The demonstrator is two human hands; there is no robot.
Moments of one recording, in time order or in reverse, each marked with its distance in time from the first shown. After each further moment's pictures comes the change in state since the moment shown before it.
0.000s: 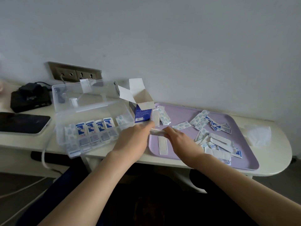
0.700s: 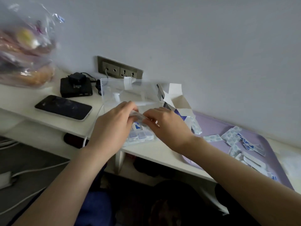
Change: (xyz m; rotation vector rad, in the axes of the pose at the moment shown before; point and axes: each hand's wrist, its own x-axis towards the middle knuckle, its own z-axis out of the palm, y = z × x) left_hand -0.065 -0.109 -0.063 -0.148 0.438 -0.209; right_hand 0.076 -0.154 -0.006 0.050 0.122 -0.365
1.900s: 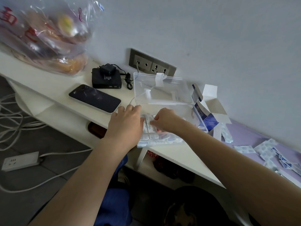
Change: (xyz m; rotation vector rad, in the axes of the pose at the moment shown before) left_hand -0.001 -0.059 0.002 0.242 -0.324 -0.302; right_hand 0.087 -0.014 0.080 -0.012 -0.521 0.495
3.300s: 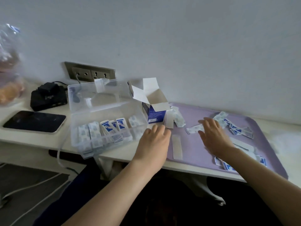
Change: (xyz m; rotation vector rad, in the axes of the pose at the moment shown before) left_hand -0.022 0.185 0.080 0.156 0.087 0.610; right_hand -0.105 0.300 -0.002 -0.214 0.463 0.165
